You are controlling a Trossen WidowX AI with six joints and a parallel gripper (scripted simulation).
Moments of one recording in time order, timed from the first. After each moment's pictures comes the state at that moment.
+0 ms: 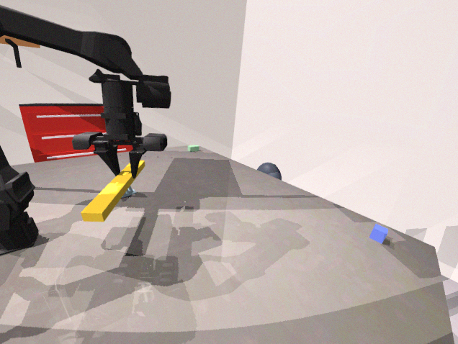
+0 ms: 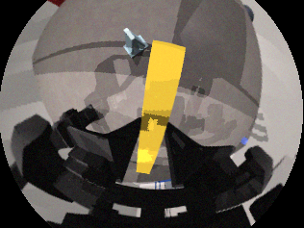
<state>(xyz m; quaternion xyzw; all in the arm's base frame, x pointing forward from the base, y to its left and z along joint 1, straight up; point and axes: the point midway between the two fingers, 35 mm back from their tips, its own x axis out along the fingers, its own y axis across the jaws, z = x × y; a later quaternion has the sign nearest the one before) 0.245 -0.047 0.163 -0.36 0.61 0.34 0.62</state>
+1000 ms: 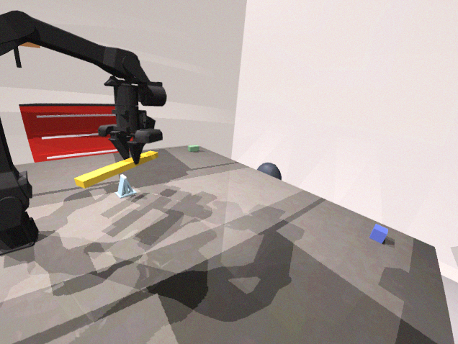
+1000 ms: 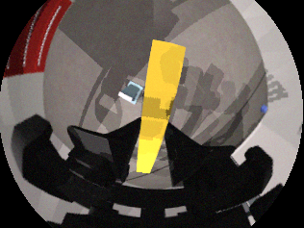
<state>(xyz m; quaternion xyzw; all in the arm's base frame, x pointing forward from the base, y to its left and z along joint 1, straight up) 0.278 0.052 0.165 -0.19 0.67 0.19 0.69</state>
